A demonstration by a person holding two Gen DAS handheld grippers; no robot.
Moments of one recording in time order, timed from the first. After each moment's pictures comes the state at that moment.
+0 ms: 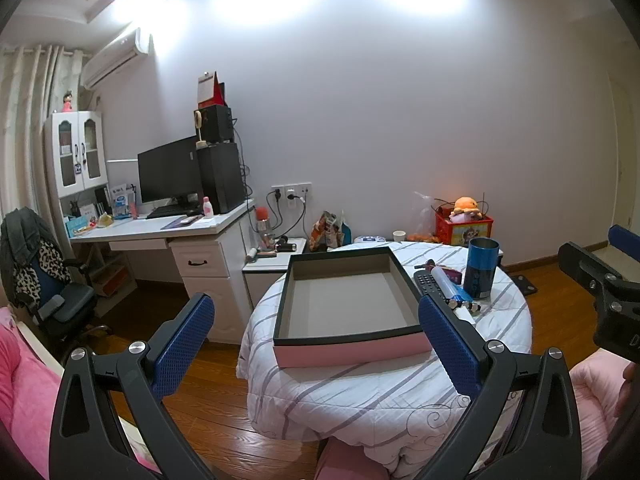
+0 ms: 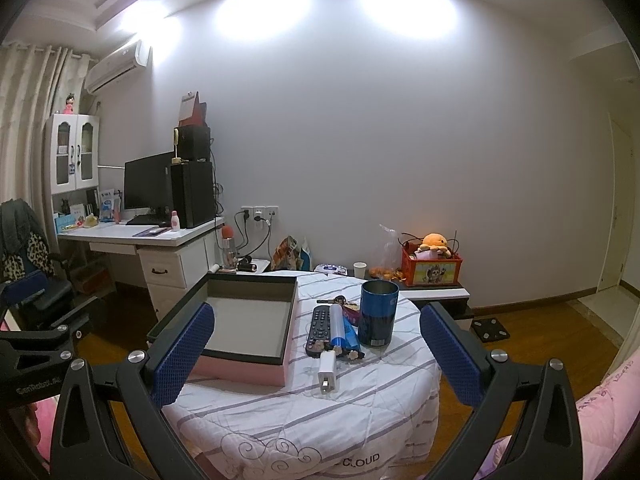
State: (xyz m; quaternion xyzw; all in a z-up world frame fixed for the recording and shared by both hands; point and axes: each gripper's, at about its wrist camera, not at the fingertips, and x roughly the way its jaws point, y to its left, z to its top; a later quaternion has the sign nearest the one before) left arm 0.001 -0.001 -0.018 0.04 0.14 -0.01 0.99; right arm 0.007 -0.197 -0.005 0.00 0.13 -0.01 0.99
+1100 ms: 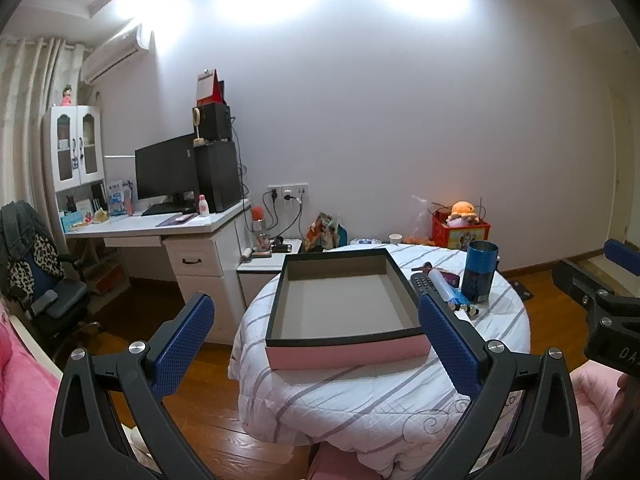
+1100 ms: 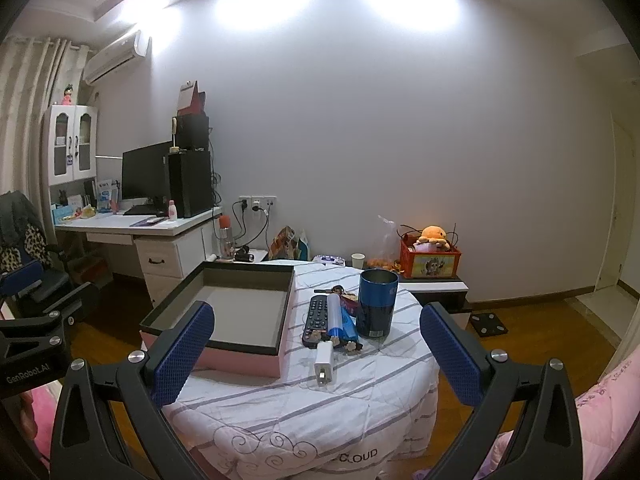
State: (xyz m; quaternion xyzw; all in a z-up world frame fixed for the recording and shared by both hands) left arm 0.009 -0.005 -0.022 0.04 0.15 -0.02 0.99; right arm 0.016 -0.199 -0.016 0.00 0.16 -0.02 0.99
